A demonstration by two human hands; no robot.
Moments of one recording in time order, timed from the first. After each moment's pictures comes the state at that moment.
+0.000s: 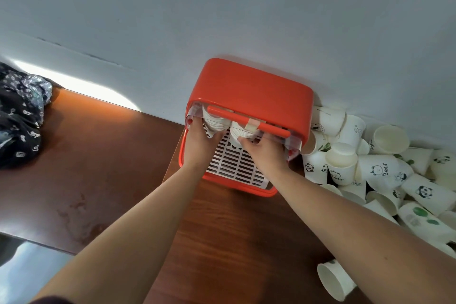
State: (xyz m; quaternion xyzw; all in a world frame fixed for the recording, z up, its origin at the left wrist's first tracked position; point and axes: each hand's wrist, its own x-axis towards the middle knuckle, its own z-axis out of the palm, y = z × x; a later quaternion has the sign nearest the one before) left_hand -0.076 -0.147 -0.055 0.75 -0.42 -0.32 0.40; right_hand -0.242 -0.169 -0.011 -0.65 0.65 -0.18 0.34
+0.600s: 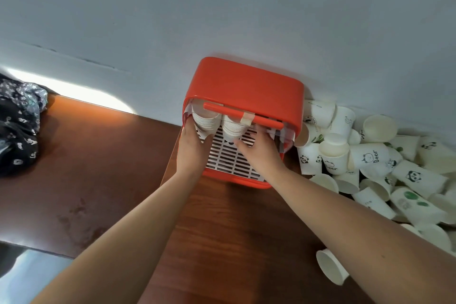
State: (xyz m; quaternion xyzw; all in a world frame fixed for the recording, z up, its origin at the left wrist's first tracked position) left_hand -0.073 -0.119 -0.047 0.75 -0.46 -0.30 0.36; right_hand -0.246 -0.153 -0.005 -0.67 0.62 -0.17 0.38
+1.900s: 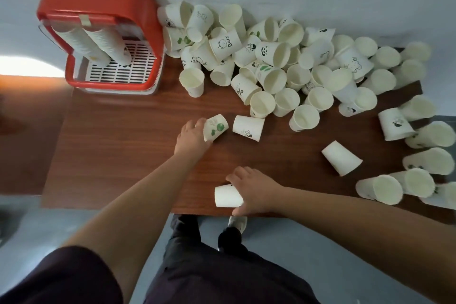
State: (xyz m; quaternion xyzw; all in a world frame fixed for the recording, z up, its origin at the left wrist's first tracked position) left_hand -0.421 0.078 -0.044 0.73 -0.61 -0.30 0.00; right_hand -0.626 0.164 -0.022 -0.85 0.38 0.20 0.30
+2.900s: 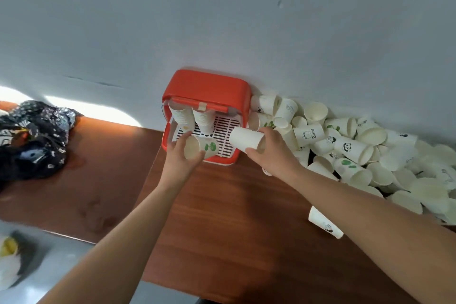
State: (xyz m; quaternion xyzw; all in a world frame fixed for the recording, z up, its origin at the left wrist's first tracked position) left_hand -0.162 0.001 0.057 0.74 -0.48 -0.32 0.35; right_hand -0.408 -0.068 0.089 -0.72 0.60 -0.14 0.32
